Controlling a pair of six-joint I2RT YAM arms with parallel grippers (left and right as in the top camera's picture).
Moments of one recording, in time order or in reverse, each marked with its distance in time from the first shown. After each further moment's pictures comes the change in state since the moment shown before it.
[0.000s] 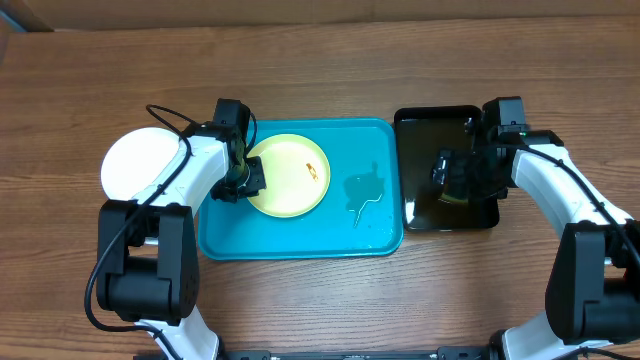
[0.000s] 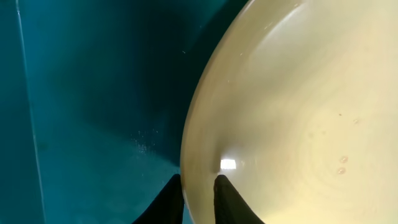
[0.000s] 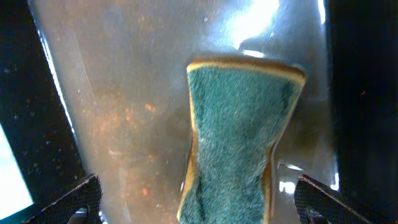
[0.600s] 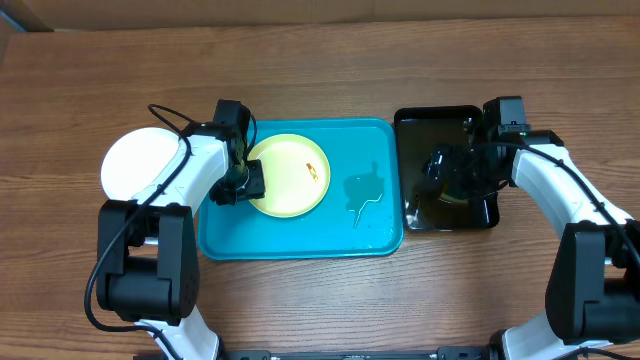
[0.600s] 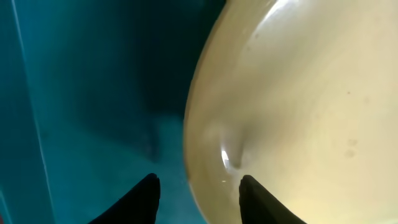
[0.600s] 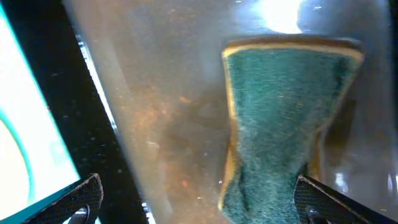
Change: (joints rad) left arm 0.000 0.000 0.009 -0.044 0.000 0.038; right arm 0.000 0.000 0.000 -0.003 -0.105 0.117
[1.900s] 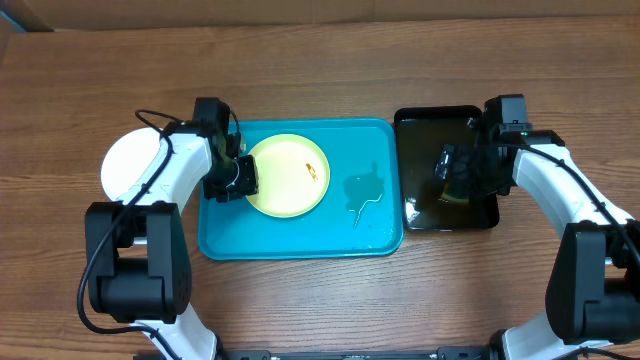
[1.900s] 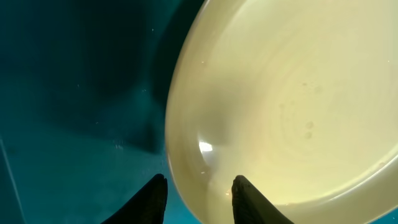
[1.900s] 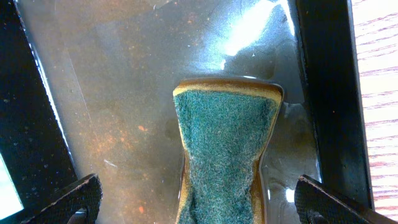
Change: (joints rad) left arm 0.079 0.000 0.023 -0.023 0.187 0.087; right arm -0.006 0.000 0.000 0.039 0.137 -0.071
